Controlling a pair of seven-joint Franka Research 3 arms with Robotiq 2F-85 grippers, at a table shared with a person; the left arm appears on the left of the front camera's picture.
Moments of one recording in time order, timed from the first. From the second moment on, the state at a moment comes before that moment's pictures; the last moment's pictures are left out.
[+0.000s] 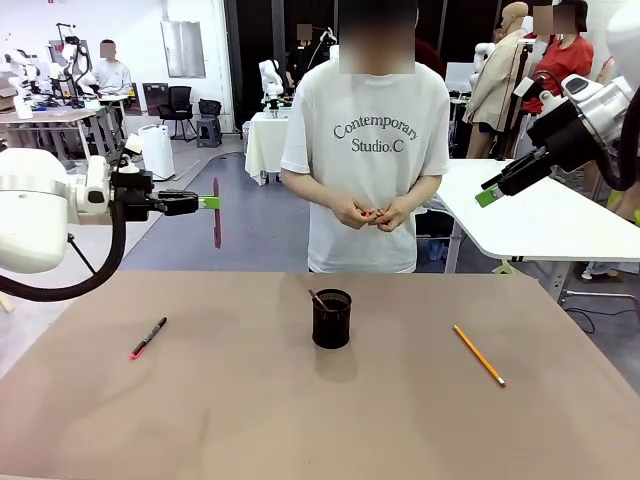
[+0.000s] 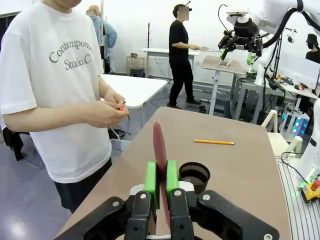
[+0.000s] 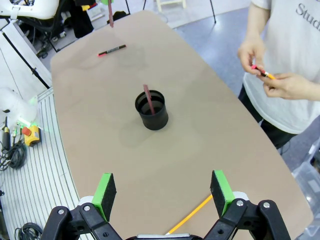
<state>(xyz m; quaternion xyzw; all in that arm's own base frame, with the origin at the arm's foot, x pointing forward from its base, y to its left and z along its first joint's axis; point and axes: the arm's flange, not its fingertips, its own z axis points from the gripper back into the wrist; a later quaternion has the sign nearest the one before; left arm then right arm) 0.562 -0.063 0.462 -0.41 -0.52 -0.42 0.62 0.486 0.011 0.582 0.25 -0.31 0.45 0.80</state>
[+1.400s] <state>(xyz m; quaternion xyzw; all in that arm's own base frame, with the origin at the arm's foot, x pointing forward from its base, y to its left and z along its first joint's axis) 0.562 -0.063 0.462 -0.41 -0.52 -0.42 0.62 0.486 0.011 0.582 0.25 -0.31 0.45 0.80</state>
